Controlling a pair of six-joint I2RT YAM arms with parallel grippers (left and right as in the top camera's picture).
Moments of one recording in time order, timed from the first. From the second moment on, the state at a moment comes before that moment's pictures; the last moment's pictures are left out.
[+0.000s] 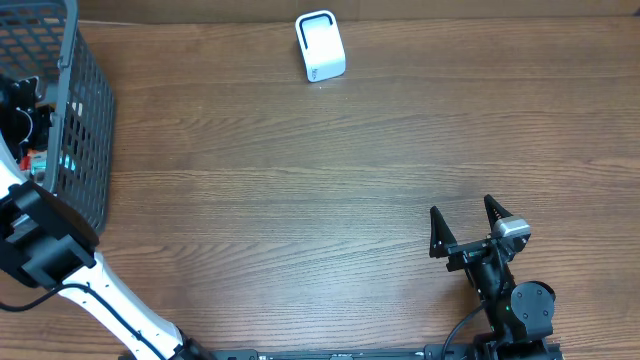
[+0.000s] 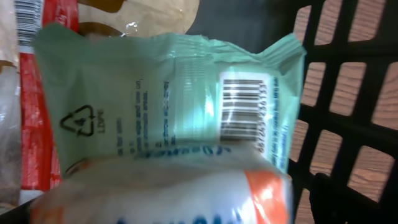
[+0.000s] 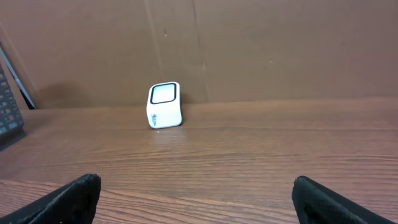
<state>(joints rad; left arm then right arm) 0.64 2.33 2.25 -1.32 0.20 0.38 0.13 0.01 0.02 -0.02 -0.12 0.15</state>
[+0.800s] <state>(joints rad) 0.64 2.35 2.17 -1.24 0.19 0.38 0.13 0.01 0.02 -0.02 -0.12 0.15</state>
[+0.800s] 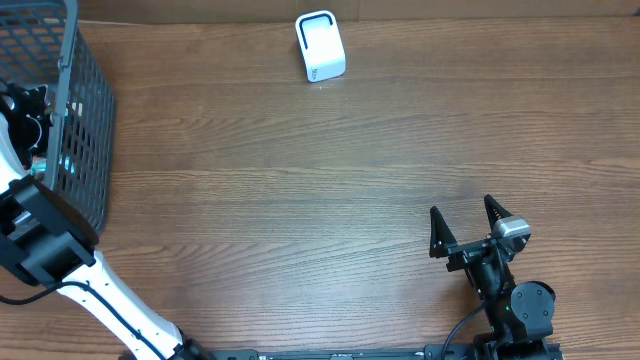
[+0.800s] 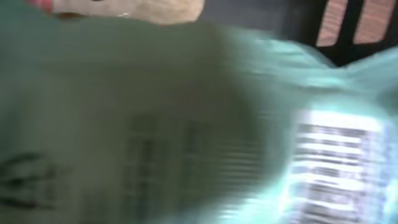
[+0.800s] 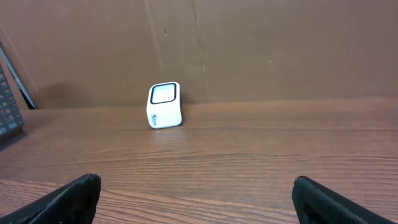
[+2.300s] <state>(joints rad) 0.41 1.55 2.23 -1.31 0.09 -0.01 0.13 0.01 0.02 -0.02 -0.12 0.15</state>
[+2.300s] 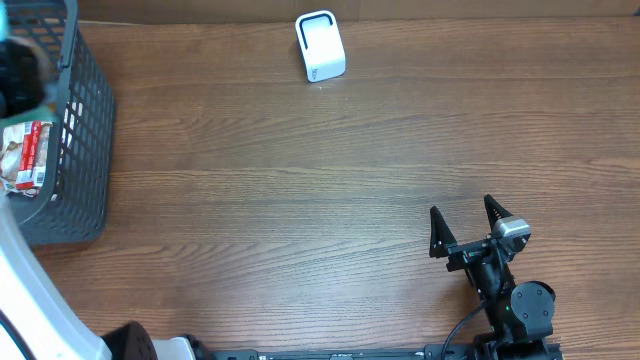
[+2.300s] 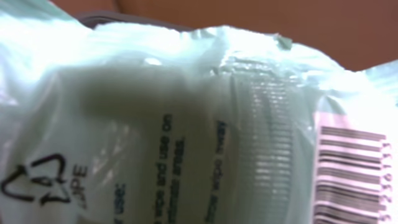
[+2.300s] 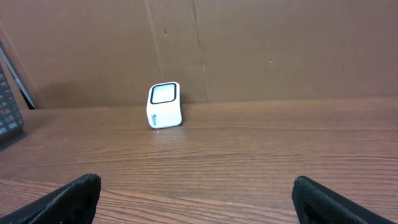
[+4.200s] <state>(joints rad) -0.88 2.34 2.23 -1.28 -0.13 -0.66 0.13 0.01 0.02 -0.02 -0.12 0.15</state>
